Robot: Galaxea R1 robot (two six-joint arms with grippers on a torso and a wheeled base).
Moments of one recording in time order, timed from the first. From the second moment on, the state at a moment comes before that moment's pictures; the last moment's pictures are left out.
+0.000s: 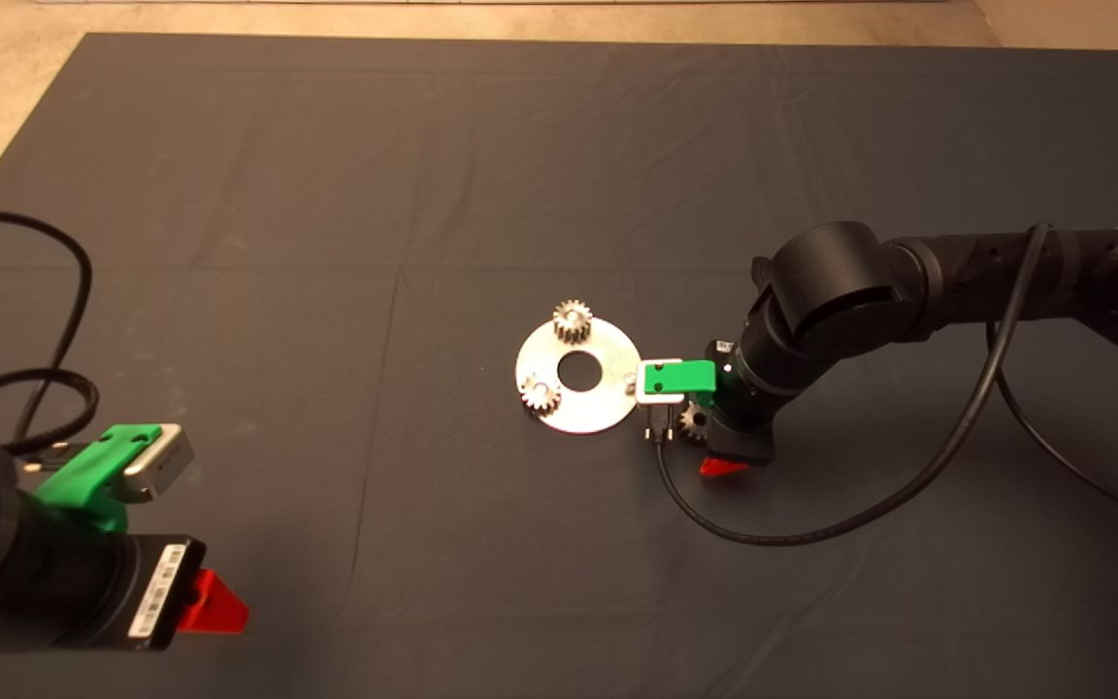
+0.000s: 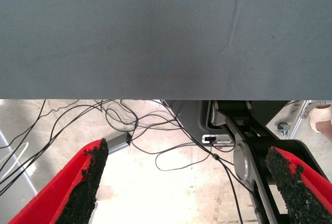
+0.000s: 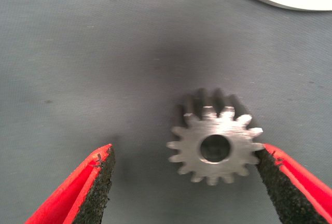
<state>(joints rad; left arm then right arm) -0.54 1.94 -0.35 0.06 1.53 -1.60 0.25 2.61 -1.00 -0.37 -1.53 0.24</state>
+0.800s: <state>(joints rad) -0.54 1.94 -0.35 0.05 1.53 -1.60 0.24 2.61 -1.03 -0.38 -1.53 0.24</state>
